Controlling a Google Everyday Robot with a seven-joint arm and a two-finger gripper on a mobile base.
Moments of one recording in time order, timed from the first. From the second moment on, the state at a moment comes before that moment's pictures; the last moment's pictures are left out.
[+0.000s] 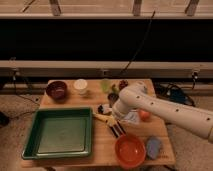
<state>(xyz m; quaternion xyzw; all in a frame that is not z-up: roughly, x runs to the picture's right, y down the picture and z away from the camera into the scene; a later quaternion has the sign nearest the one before) 0.051 0.176 0.788 -0.34 -0.05 0.33 0.88</state>
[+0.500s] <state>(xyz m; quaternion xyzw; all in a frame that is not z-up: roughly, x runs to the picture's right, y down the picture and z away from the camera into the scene) 0.103 0.183 0.800 -0.33 0.00 0.34 0.88</state>
